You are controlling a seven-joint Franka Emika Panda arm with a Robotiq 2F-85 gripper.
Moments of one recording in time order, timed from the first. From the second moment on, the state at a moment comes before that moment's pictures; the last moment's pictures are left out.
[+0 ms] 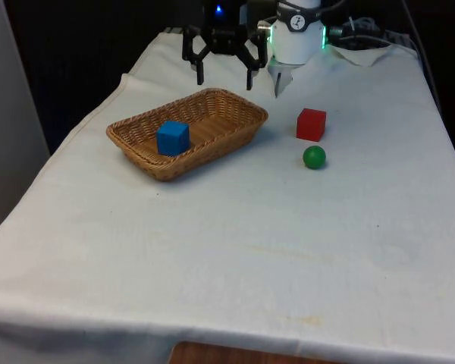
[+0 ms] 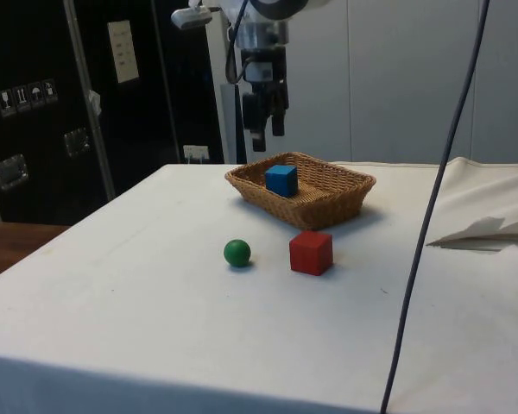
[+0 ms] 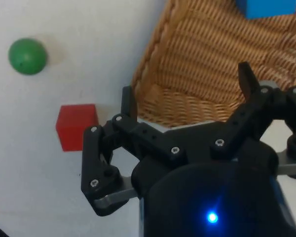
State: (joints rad) arm 0.26 0.12 -0.47 -2.31 0.03 2.47 -0.16
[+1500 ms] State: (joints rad) arm 0.27 0.10 -0.22 -2.33 0.03 2.46 0.02
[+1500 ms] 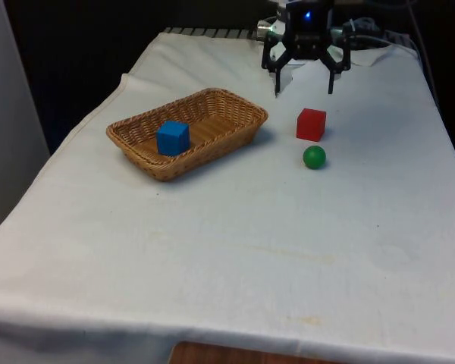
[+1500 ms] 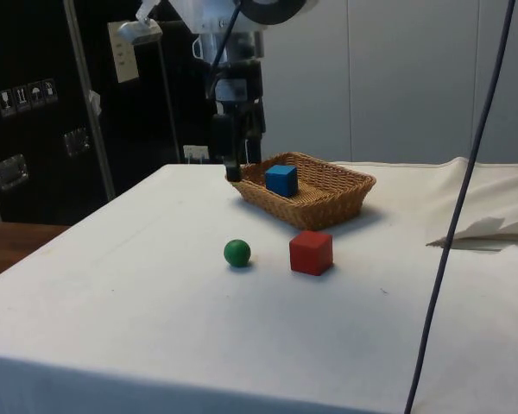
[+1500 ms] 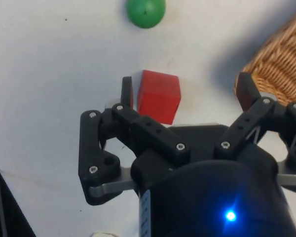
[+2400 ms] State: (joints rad) arm 0.27 0.13 -0.16 -2.33 0.03 2.49 0.05
